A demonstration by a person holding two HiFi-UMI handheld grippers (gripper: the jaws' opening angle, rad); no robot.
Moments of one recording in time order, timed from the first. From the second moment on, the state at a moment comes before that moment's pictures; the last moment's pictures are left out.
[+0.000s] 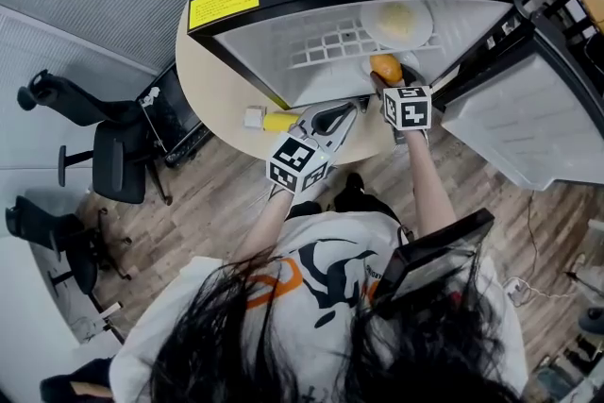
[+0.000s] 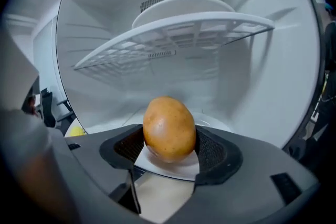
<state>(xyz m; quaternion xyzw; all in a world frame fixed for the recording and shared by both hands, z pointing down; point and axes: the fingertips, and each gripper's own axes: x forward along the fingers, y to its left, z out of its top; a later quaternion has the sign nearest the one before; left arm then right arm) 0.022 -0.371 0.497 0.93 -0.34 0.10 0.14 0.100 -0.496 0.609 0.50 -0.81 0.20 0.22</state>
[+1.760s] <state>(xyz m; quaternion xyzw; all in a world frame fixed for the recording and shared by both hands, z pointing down) -0.053 -0.324 0.487 0.92 -0.37 0.08 0.14 0.086 -0.400 0.512 0.57 -0.79 0.23 0.02</state>
